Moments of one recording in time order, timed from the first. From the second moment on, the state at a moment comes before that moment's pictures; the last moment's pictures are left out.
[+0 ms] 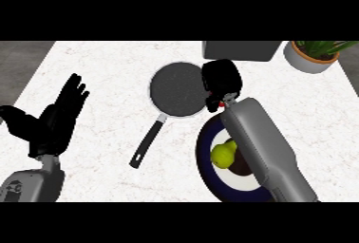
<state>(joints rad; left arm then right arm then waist) -0.17 0.23 0.02 -1.59 0.17 0.11 0.24 -0.82 0.00 0.16 -0.94 1.31 0.22 0.29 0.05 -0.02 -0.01</state>
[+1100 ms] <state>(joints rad) -0.30 0.18 -0.07 -1.54 0.14 0.09 0.25 -1.27 -0.01 0.26 -0.80 1.34 0.03 1.17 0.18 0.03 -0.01</state>
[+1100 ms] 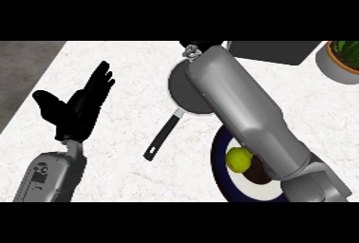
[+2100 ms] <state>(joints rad) -0.27 0.20 -0.01 -1.54 0.15 0.10 0.24 -1.08 -0.01 0.31 -0.58 1.24 -0.40 1.07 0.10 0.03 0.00</state>
